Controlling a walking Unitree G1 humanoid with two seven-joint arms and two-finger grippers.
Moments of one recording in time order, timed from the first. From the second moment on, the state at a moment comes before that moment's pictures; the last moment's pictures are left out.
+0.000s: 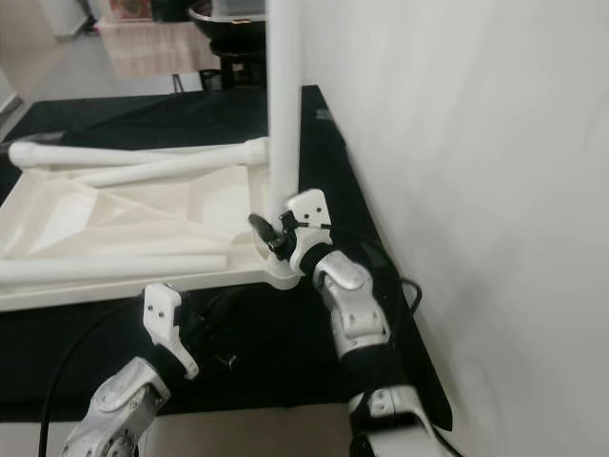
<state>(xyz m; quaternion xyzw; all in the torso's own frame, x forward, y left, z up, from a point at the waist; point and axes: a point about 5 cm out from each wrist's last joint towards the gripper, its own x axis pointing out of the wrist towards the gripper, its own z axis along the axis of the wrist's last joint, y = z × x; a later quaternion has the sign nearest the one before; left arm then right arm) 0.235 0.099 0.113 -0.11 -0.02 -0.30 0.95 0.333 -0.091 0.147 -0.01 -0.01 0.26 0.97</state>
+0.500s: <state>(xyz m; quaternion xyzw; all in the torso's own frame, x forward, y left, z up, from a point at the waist) 0.238 0.099 0.115 -0.10 -0.03 -0.29 0.95 0.315 -0.095 0.138 0.03 0.01 0.32 0.95</state>
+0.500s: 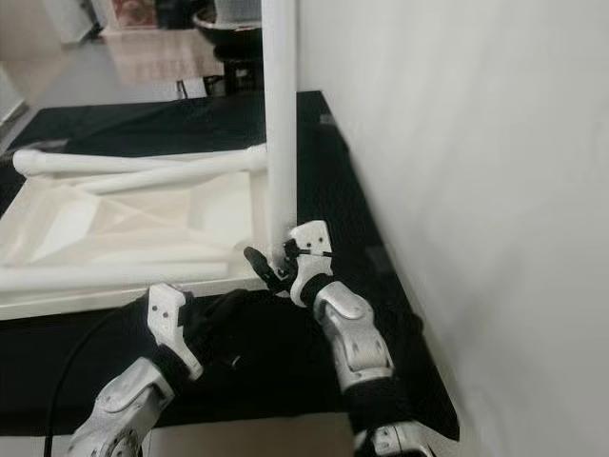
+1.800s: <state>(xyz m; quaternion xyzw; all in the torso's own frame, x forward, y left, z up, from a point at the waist) 0.249 0.144 0.113 0.03 0.01 -0.08 1.00 0.252 -0.177 0.121 0.06 0.02 0.20 0.98</state>
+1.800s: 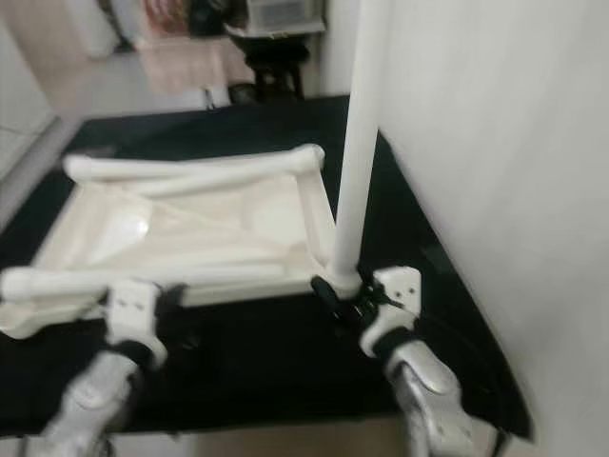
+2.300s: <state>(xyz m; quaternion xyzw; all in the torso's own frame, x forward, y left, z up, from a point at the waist) 0.249 0.144 0.108 0.03 0.02 -0.08 1.00 0.253 -0.170 0.122 0.06 0.02 0.21 0.98</state>
